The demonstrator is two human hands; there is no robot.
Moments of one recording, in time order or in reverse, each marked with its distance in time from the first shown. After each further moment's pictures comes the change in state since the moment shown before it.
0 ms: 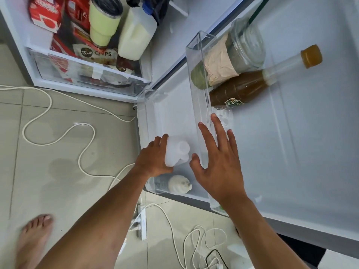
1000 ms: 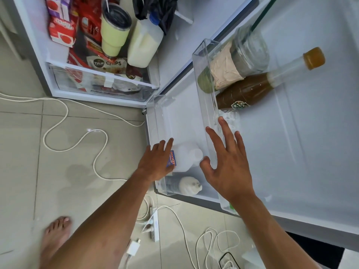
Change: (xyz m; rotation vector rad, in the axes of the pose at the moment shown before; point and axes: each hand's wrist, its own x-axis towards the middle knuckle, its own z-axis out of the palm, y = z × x) left_hand -0.015 -0.020 -0.013 0.262 -0.011 0.075; right_hand -0.002 0.002 0.003 -0.016 -0.019 0.008
